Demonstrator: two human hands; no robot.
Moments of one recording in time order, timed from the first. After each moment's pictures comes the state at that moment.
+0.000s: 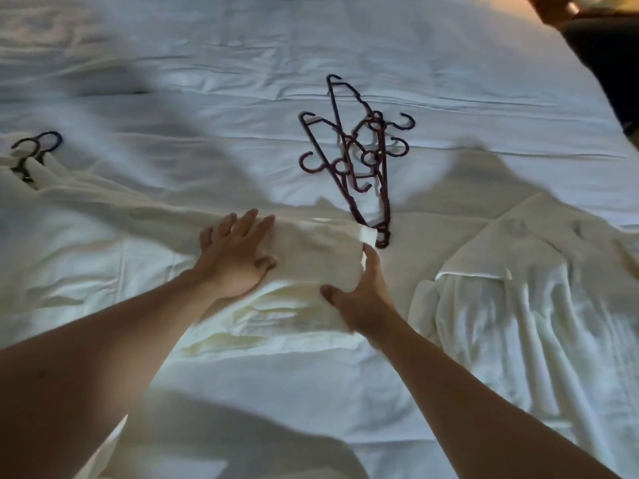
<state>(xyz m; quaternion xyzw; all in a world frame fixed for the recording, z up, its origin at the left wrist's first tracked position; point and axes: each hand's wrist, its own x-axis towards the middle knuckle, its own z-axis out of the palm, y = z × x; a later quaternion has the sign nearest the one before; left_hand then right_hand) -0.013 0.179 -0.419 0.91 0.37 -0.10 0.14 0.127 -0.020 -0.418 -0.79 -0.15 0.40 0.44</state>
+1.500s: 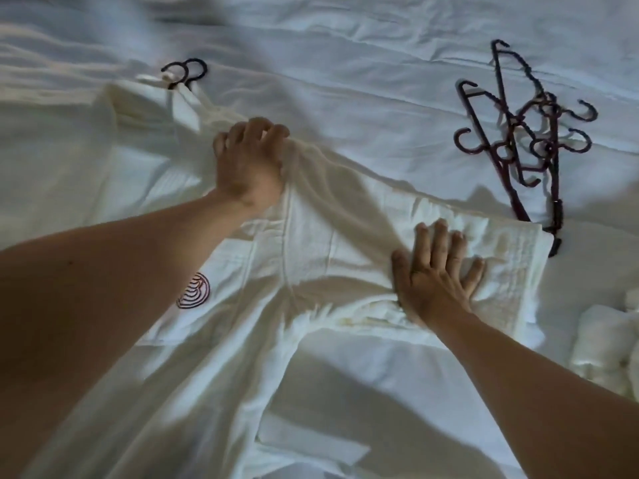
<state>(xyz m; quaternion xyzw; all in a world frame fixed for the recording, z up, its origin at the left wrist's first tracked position) -0.152 0.330 -0.429 0.88 0.45 0.14 0.03 0.035 0.072 -0.468 -0.89 -0.39 0.22 -0.03</state>
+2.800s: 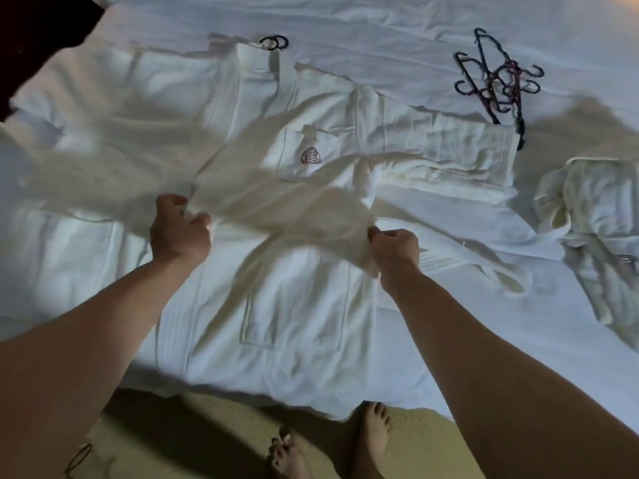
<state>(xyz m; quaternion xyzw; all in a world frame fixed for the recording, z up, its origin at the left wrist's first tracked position) -0.543 0.087 -0.349 0.59 0.71 0.22 0.32 -0.284 -0.061 -0.352 -0.87 -0.07 0.31 0.37</state>
